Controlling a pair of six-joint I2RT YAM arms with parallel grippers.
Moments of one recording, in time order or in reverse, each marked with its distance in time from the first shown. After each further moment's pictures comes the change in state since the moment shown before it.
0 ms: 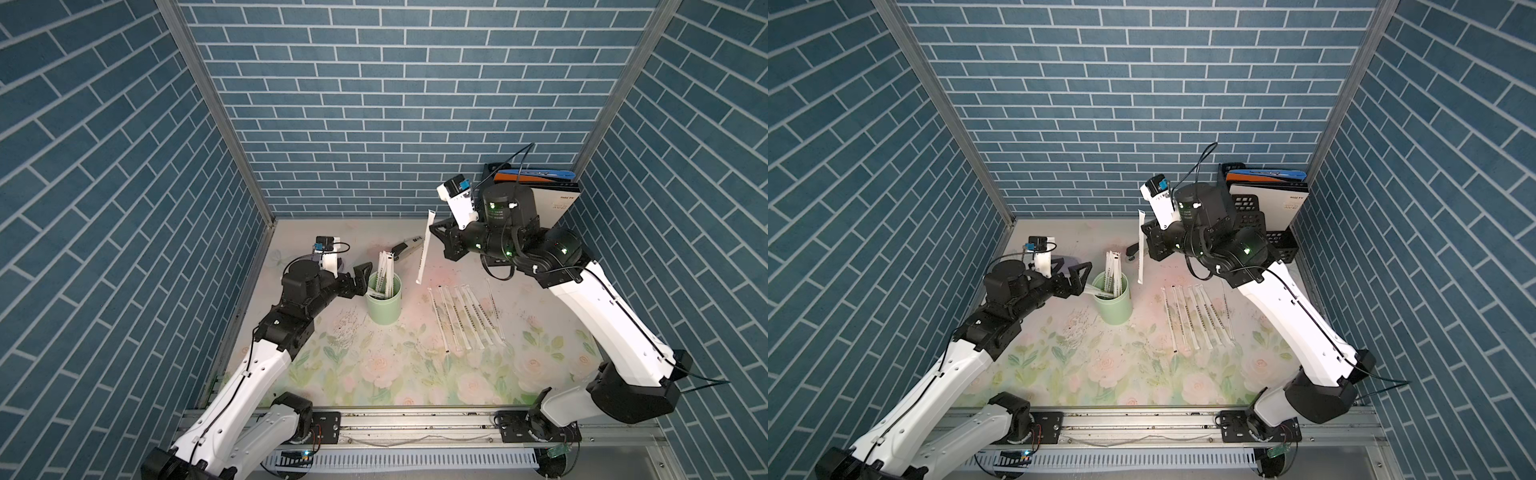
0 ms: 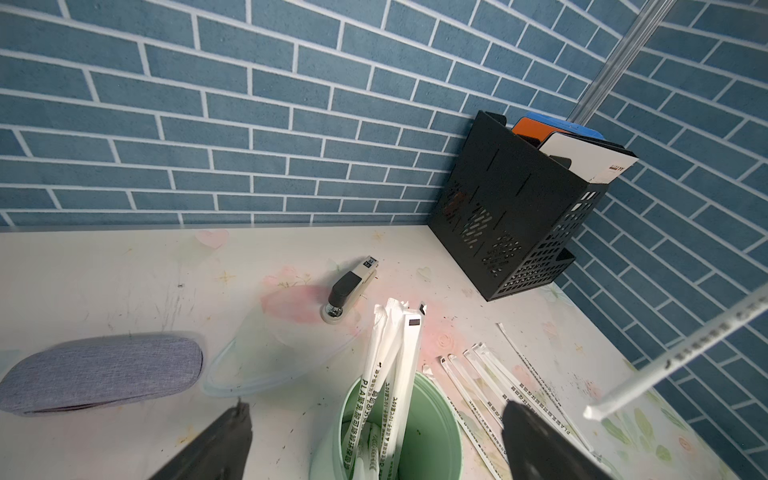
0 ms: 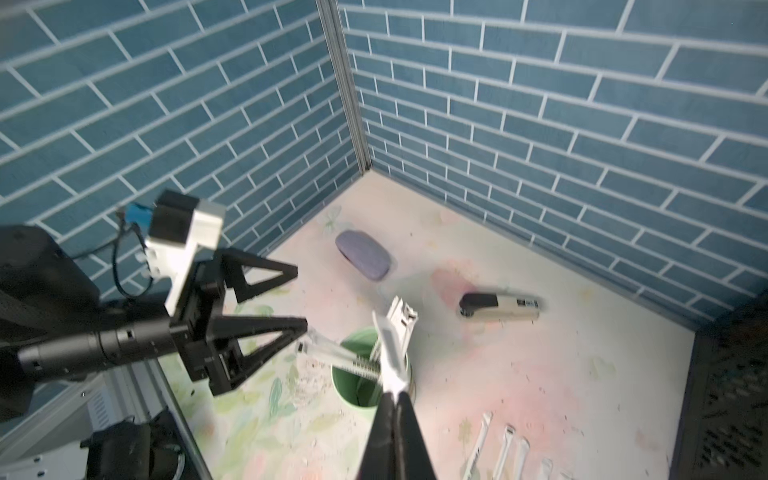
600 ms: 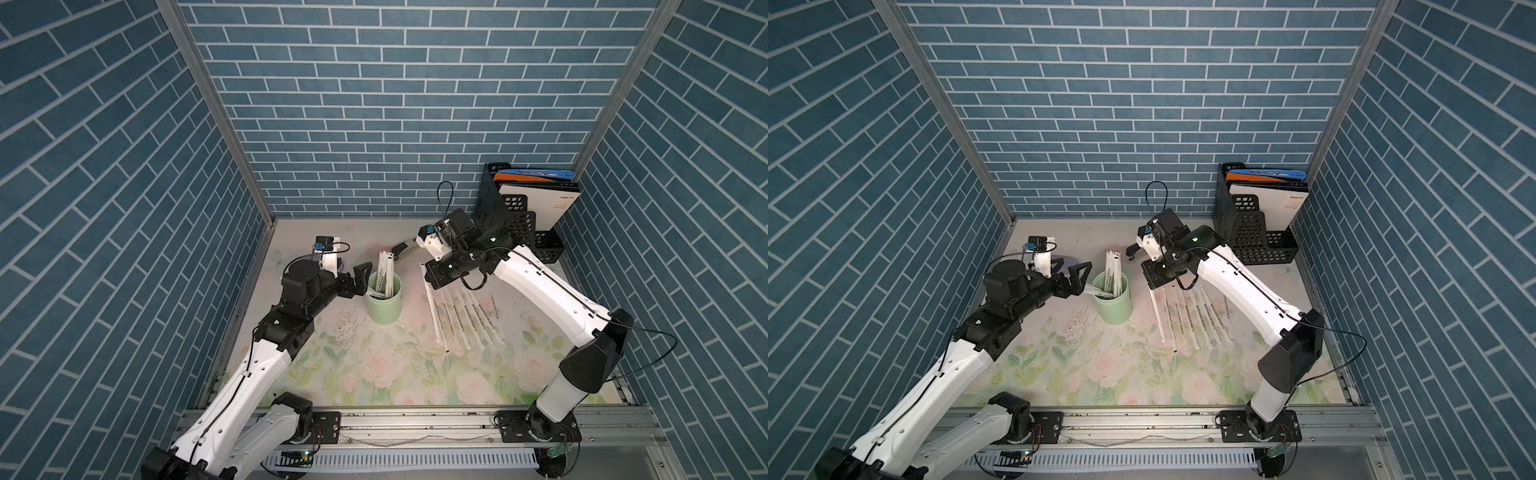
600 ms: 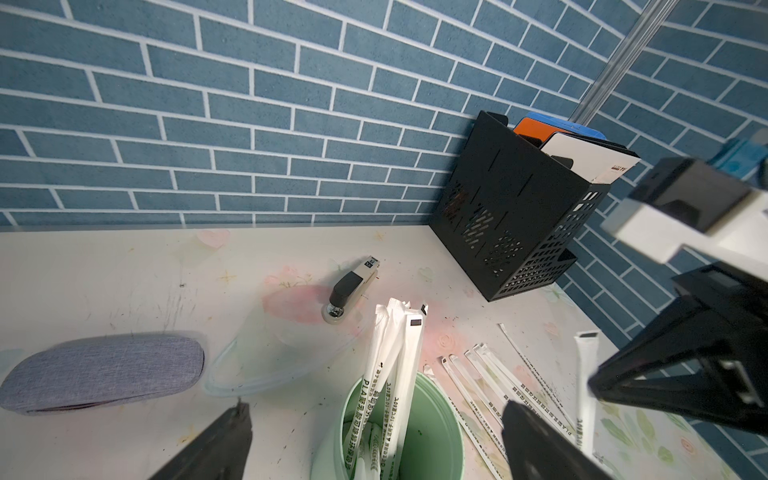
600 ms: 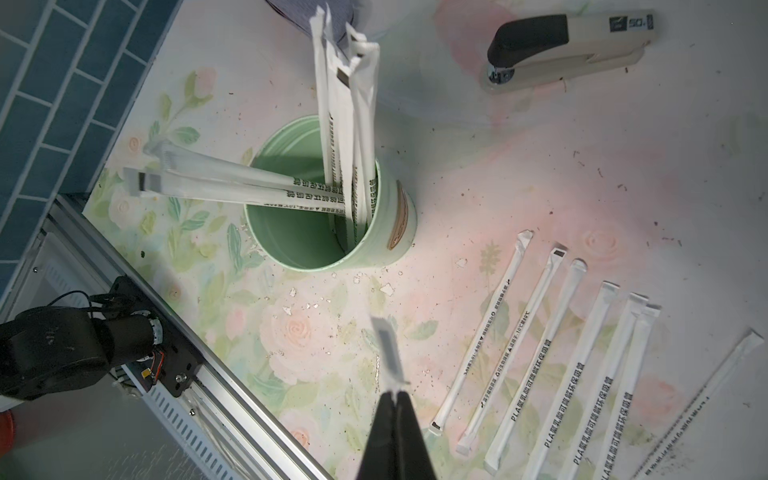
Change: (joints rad) left arm 0.000 0.000 0.000 -0.001 -0.004 0.000; right arm -0.080 0.219 -0.155 -0.201 -0.148 0.039
